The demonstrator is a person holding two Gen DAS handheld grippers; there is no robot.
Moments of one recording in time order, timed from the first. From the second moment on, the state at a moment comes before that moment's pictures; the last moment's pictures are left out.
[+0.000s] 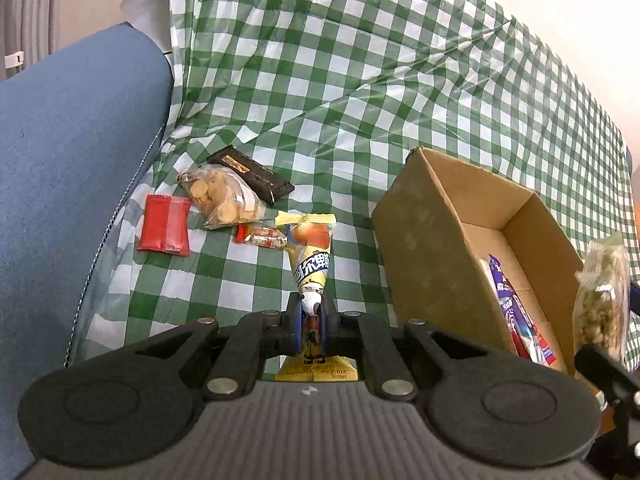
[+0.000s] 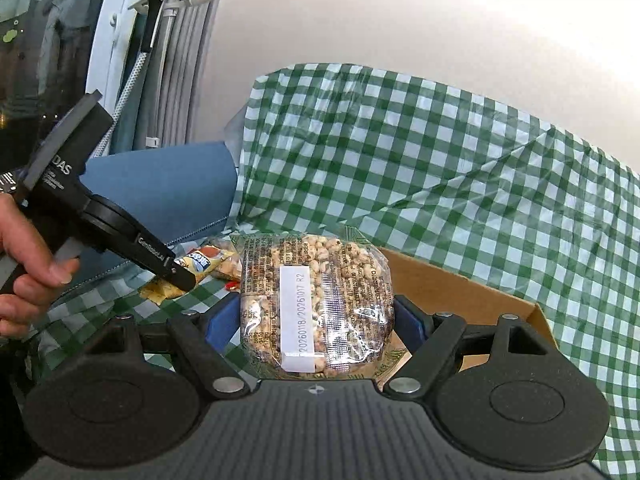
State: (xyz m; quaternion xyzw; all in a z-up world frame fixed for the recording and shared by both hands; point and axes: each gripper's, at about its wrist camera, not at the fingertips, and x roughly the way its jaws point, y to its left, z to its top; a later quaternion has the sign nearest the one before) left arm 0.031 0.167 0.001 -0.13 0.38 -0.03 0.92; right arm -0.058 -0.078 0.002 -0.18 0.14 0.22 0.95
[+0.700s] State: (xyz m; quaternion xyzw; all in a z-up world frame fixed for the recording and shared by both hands) left arm 0.028 0.163 0.015 -0.14 0.33 -0.02 0.93; right arm -0.056 -0.101 0.005 -0.19 0.13 0.18 0.96
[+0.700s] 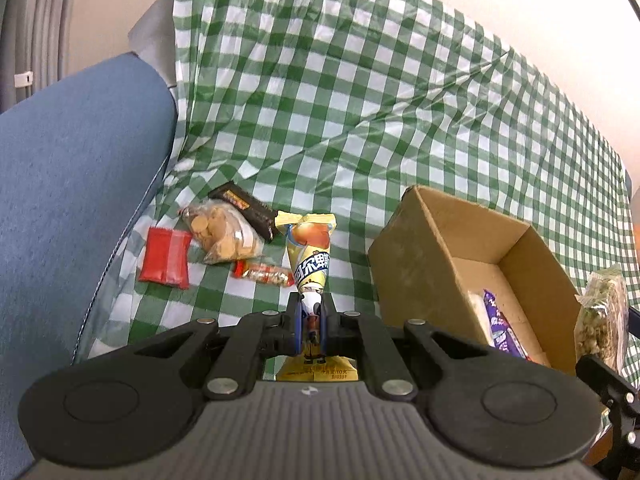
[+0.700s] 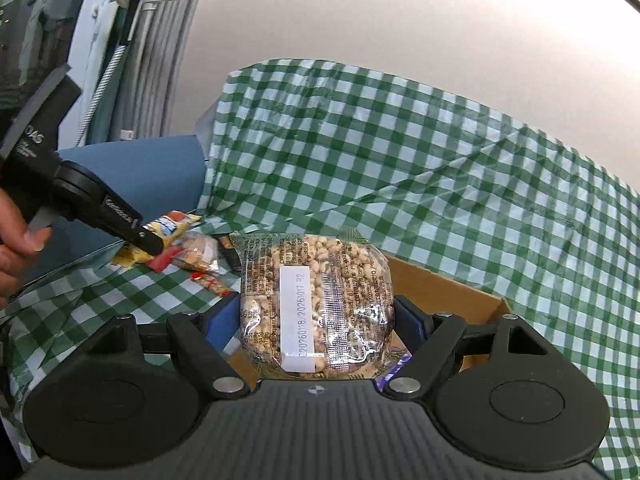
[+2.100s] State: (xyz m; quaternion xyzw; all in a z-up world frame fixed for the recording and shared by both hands) left arm 0.041 0.011 0.036 -0.13 0.22 -0.26 0.93; right arm -0.016 -0.209 0.023 -0.05 0.11 -0.09 0.99
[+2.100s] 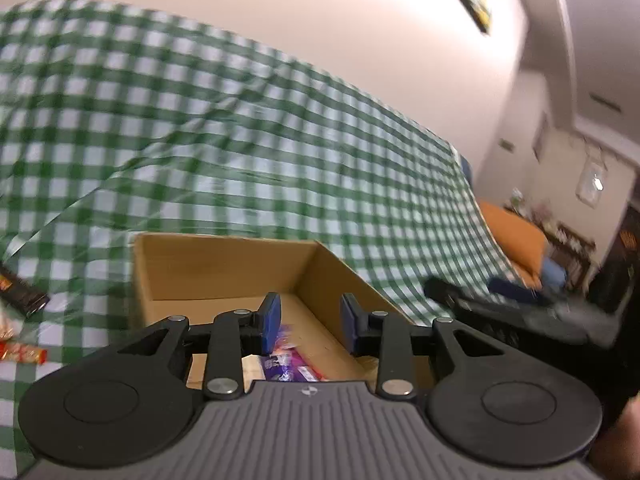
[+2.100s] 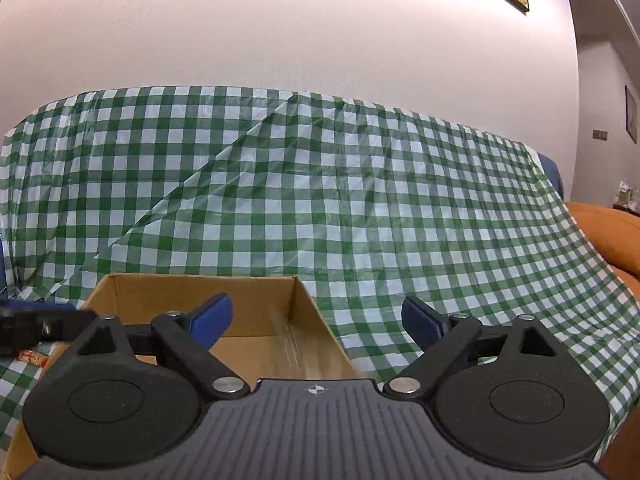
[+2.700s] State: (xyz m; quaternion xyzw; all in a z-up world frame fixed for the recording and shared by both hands) left arm 0.086 0.201 0.018 -0.23 0.28 0.03 0.93; right arm -0.014 -0.073 0.016 -0.01 0.10 0.15 0.98
